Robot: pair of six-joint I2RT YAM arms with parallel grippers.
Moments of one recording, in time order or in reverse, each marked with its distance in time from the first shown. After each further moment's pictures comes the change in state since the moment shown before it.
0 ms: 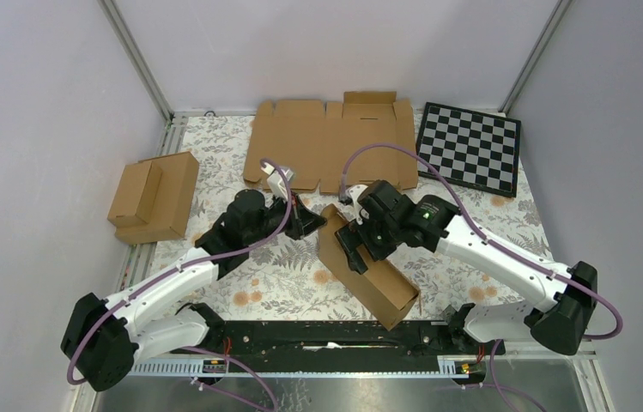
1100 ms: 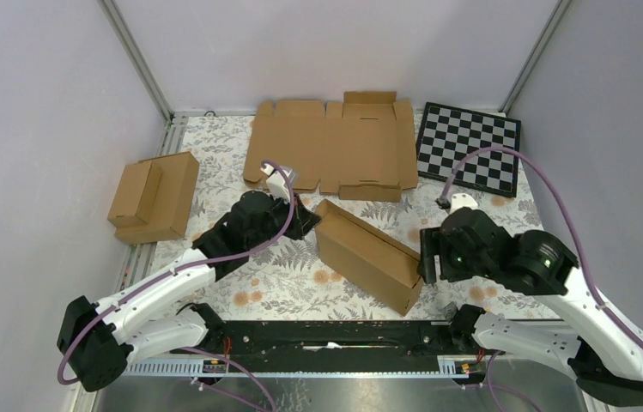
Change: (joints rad) left arm -0.084 -0.043 0.056 -0.161 -0.253 0.077; right arm 0.000 -0.426 0.077 -0.474 0.333 0.398
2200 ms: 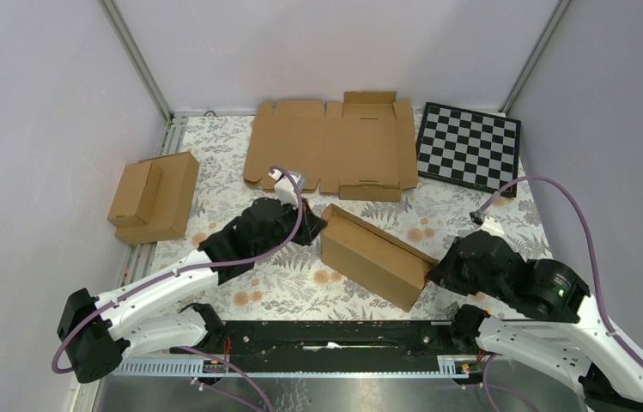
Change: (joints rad) left arm -0.121 0.013 0.032 -0.040 -0.134 -0.035; right arm 0.000 -0.256 -0.225 0.098 0.018 0.472
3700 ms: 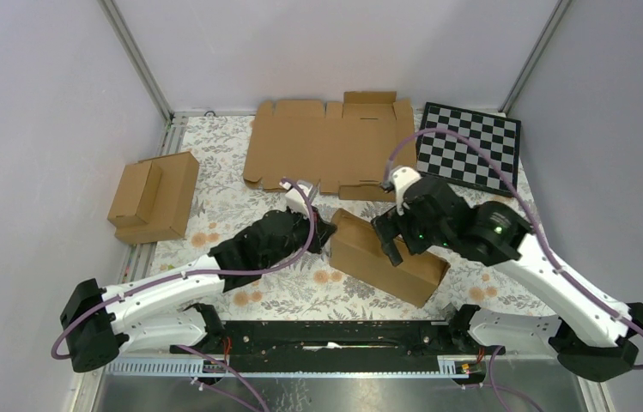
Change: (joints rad) left arm -0.121 0.027 -0.039 0.117 -0.123 0.043; right arm 0.000 0.446 0.363 0.110 -0.064 -0.876
